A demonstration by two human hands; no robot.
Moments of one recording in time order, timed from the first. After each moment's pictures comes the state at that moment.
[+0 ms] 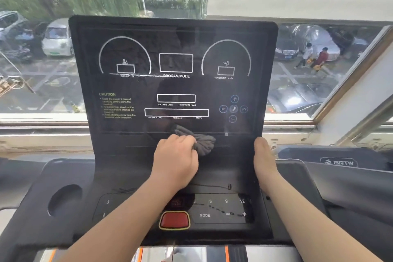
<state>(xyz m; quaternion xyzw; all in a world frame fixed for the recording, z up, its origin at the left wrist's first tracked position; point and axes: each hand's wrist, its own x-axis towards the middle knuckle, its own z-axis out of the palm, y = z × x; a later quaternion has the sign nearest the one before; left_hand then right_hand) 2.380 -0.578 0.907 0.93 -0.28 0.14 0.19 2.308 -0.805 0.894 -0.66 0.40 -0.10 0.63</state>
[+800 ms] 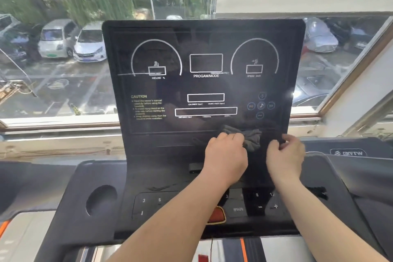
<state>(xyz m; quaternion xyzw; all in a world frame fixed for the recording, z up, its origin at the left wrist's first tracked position) 2.372 -0.601 0.914 0.91 -0.35 0.05 0.22 2.305 -0.739 0.913 -0.75 0.46 -0.25 0.40</state>
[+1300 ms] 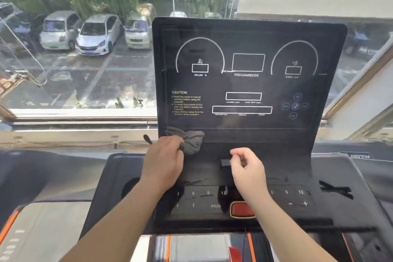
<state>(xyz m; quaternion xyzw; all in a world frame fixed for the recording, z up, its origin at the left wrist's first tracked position) 2.438 -0.373 0.901 0.93 -0.24 0.04 0.26 2.323 -0.572 0.903 -0.78 0.30 -0.16 0.53</state>
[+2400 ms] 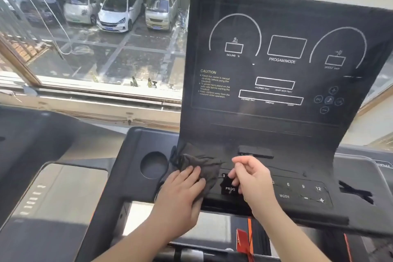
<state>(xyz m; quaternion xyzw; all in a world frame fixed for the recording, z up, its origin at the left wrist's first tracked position) 2.320 -0.316 0.829 0.92 -0.36 0.00 0.17 2.294 -0.529 0.891 -0.73 0.29 -0.05 0.62</state>
